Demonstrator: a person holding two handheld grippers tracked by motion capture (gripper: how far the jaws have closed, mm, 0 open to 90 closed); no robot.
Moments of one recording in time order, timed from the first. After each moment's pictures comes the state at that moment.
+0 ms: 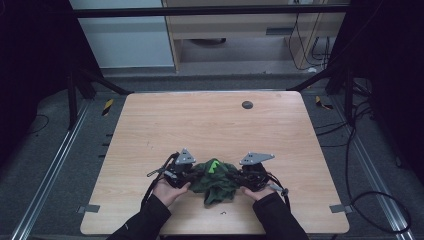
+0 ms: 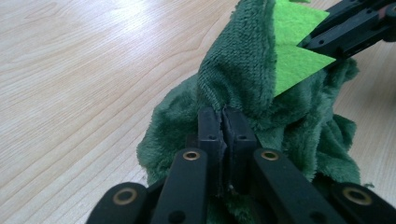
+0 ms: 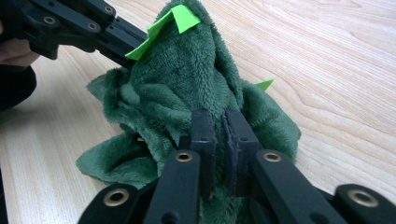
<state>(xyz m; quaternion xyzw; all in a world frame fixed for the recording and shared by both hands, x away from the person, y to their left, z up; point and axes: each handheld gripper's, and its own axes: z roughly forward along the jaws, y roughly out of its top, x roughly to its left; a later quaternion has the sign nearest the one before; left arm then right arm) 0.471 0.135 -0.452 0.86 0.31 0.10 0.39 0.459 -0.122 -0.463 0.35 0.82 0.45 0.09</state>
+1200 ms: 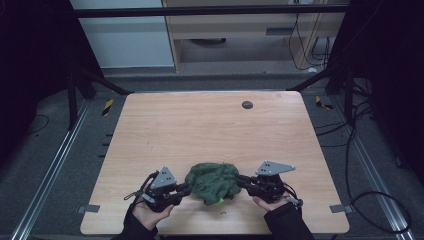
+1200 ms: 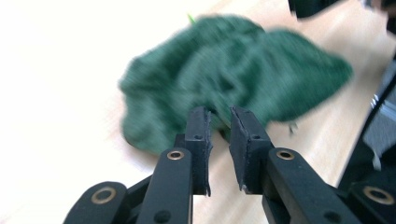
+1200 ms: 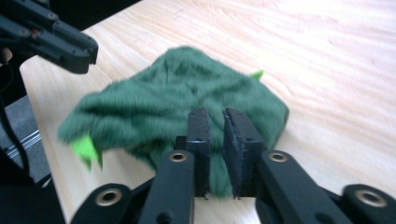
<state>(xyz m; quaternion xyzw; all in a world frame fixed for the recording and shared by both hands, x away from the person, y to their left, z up) 0.408 0.174 -0.427 0.84 0.32 0.11 0.42 0.421 -0.151 -0.446 0.35 0.79 0.49 0.10</state>
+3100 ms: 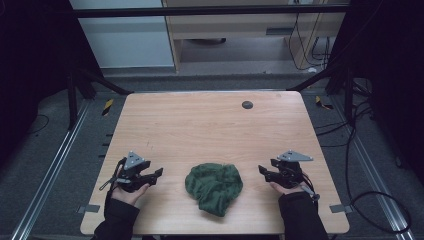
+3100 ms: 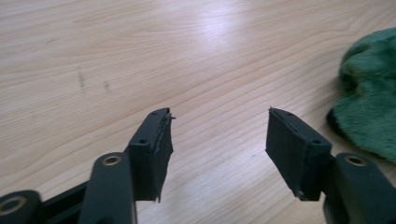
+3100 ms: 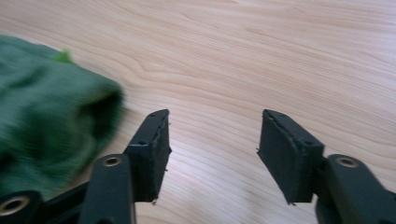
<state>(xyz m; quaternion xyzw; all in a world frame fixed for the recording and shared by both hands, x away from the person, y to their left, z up) 0.458 0.262 -0.462 0.78 0.45 0.21 0.38 0.462 -0.217 -0.475 0.48 0.75 0.41 0.19</state>
